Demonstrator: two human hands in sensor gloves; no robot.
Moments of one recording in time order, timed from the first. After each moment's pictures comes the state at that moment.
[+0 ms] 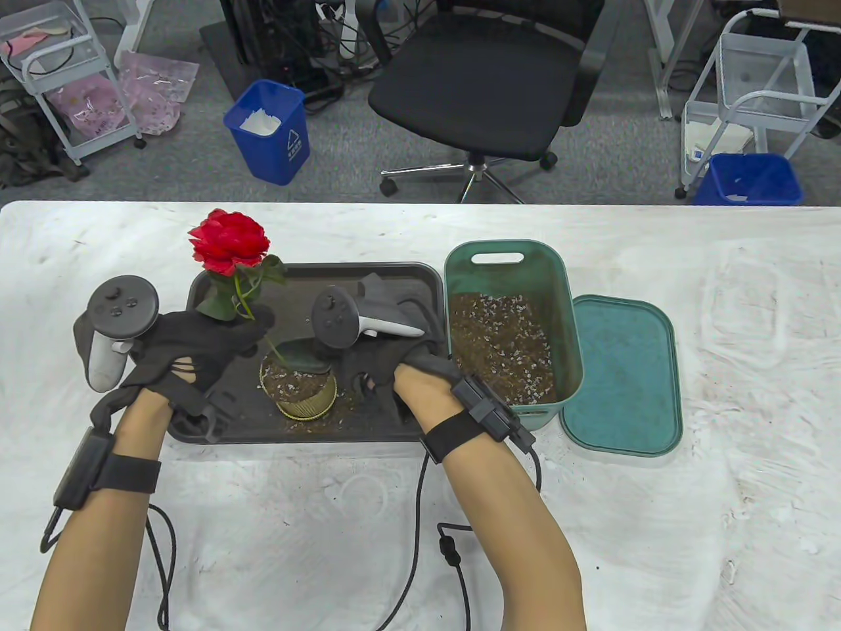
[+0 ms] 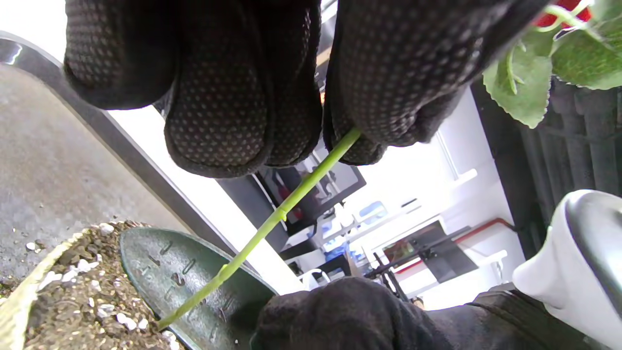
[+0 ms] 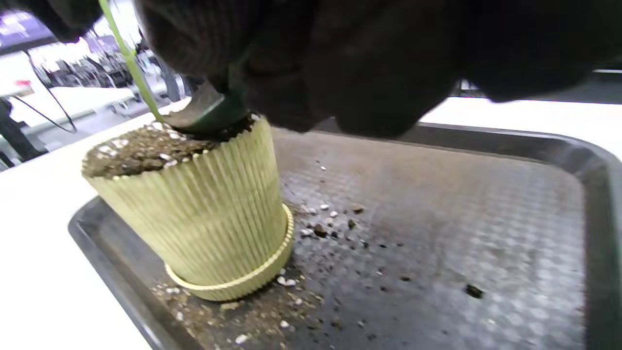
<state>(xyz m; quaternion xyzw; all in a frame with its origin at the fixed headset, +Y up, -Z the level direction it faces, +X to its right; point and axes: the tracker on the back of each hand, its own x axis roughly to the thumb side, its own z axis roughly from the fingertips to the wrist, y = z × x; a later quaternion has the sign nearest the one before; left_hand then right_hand) -0.325 -0.616 -0.319 -0.06 -0.05 0.47 0.88 -0.088 -0.638 -0.346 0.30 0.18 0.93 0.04</state>
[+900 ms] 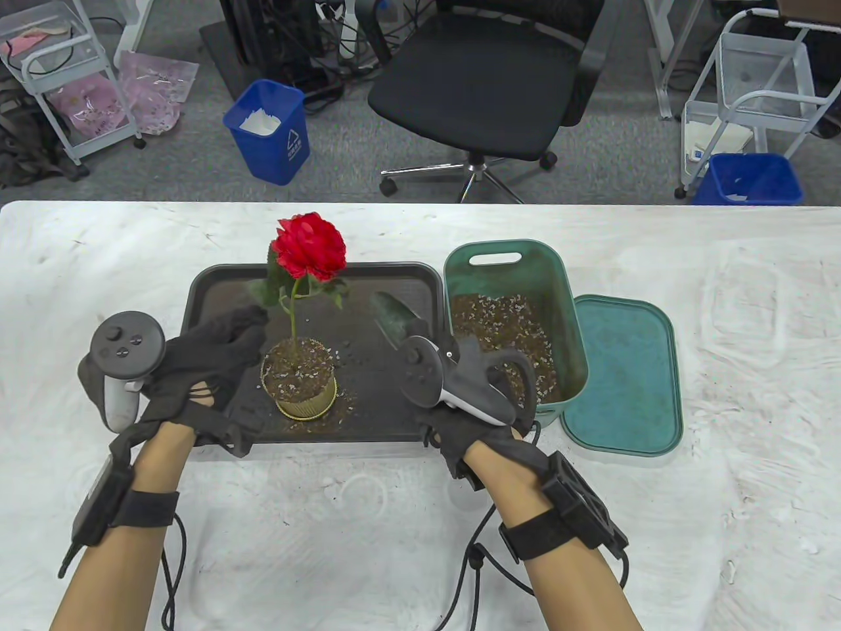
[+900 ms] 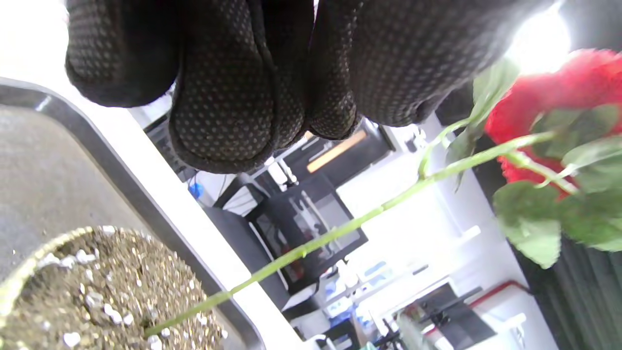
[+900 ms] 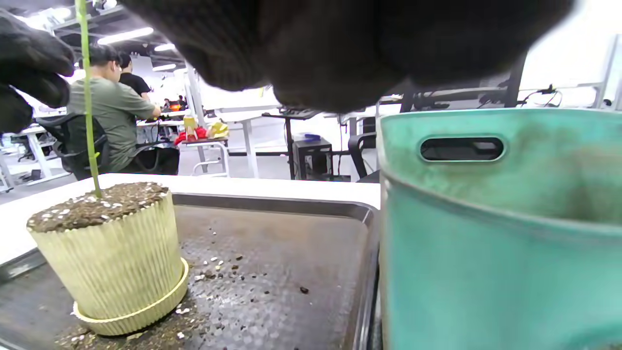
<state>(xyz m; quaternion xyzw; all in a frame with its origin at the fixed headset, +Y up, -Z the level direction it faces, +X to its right) -0.321 -0.616 -0.277 0.05 0.01 0.48 0.88 0.012 -0.598 -0.251 0.13 0.02 0.99 0.07</state>
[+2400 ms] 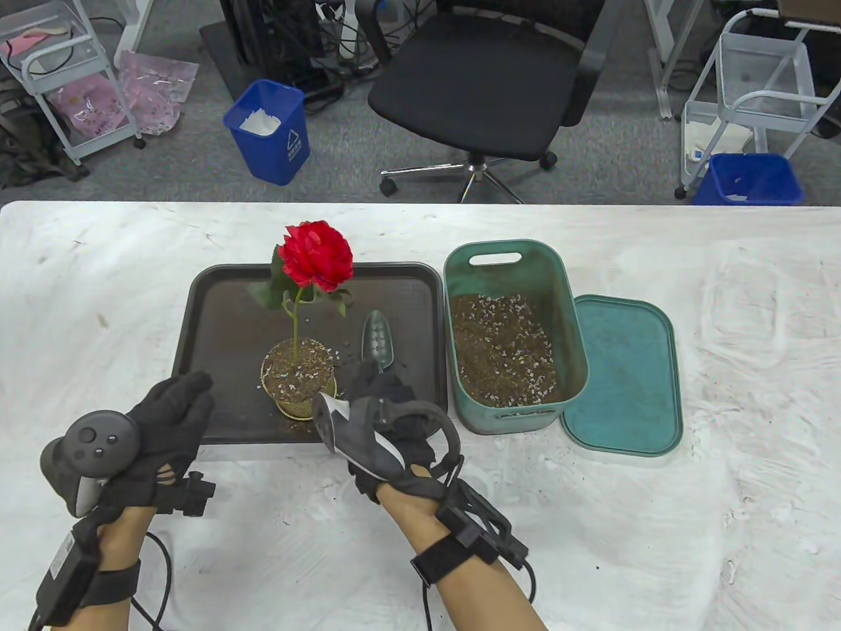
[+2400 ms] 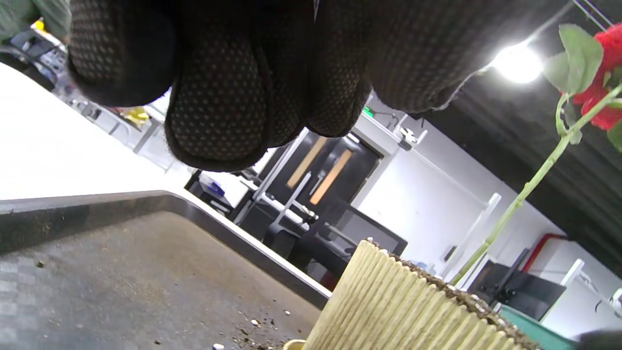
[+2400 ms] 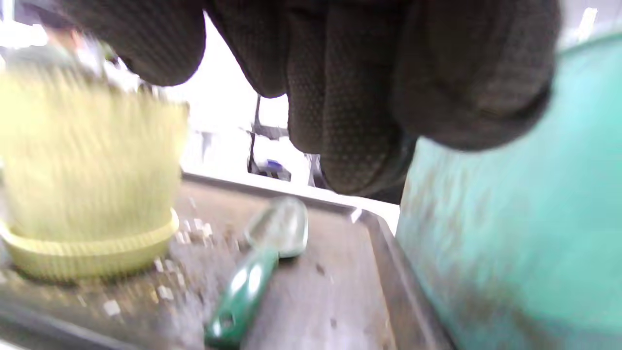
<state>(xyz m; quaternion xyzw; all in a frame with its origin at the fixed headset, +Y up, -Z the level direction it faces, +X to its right) -0.369 -0.680 -0.215 0.13 0.00 0.30 0.95 -0.066 -0.657 -0.221 0.09 -0.10 0.99 -0.02</state>
